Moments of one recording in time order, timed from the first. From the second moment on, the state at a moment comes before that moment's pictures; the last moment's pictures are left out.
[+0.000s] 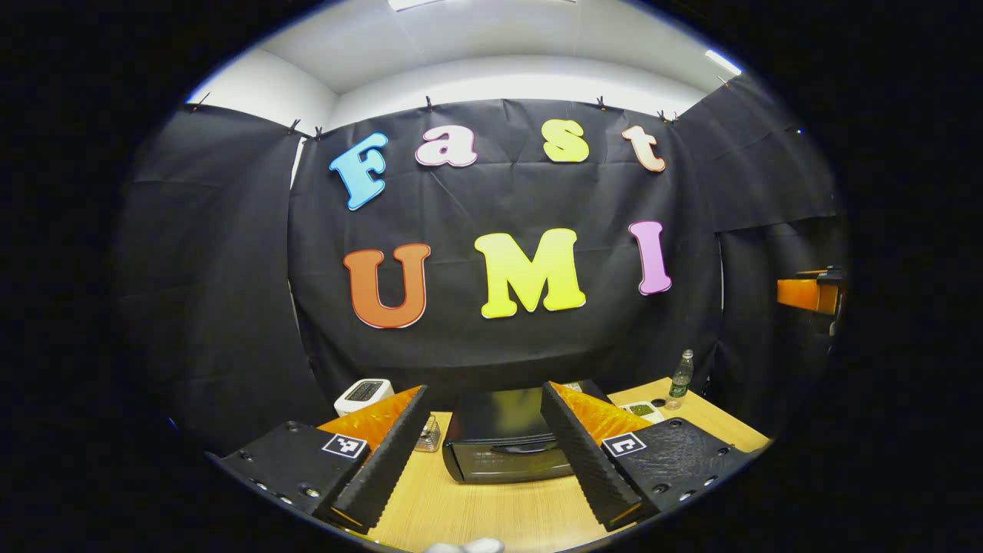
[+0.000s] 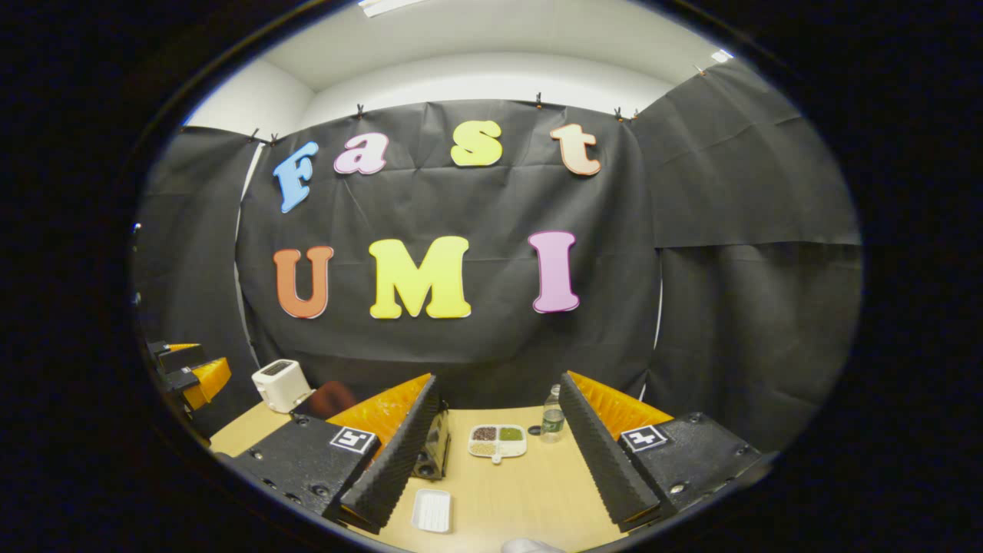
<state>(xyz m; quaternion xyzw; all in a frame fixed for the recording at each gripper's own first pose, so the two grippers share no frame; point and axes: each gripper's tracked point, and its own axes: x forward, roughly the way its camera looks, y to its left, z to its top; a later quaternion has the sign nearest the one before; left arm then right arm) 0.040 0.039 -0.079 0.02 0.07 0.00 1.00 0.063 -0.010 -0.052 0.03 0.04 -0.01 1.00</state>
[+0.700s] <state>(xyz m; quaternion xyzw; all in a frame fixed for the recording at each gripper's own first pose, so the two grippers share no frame) 0.023 0.040 -0.029 -0.02 0.03 -0.01 1.00 0.044 0.014 -0.039 0.02 0.03 -0.01 1.00</state>
